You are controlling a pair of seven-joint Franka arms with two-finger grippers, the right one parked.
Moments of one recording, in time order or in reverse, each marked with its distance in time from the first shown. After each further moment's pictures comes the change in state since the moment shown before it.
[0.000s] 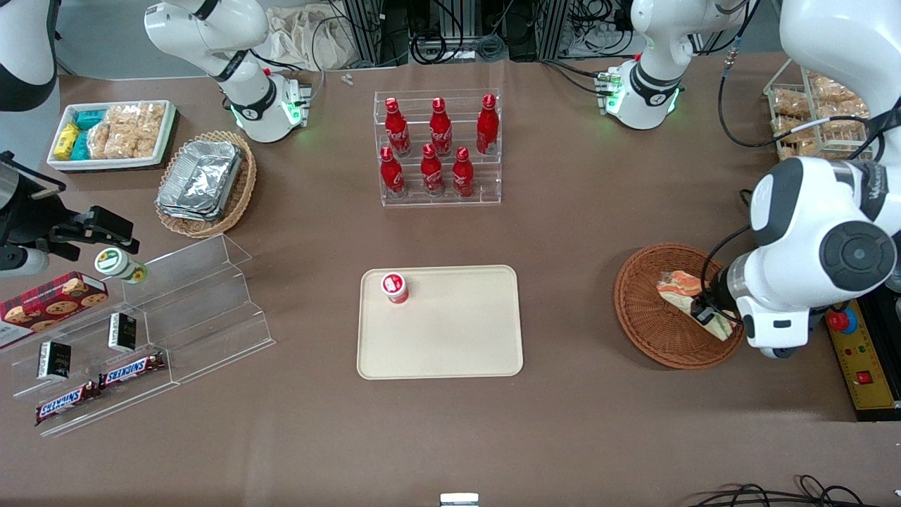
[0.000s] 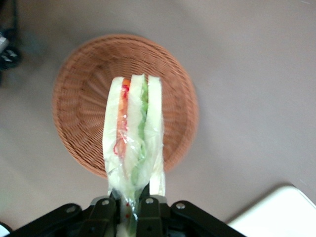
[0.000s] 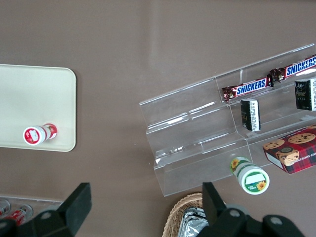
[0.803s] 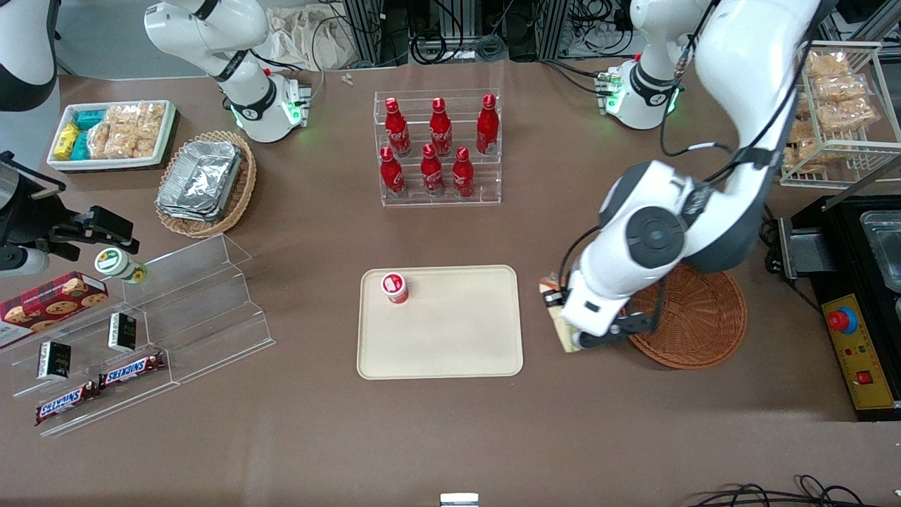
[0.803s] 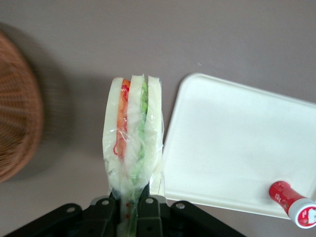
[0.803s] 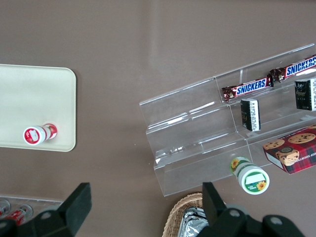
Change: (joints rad) arm -0.166 0.179 -0.189 0.011 0.052 0.239 0.198
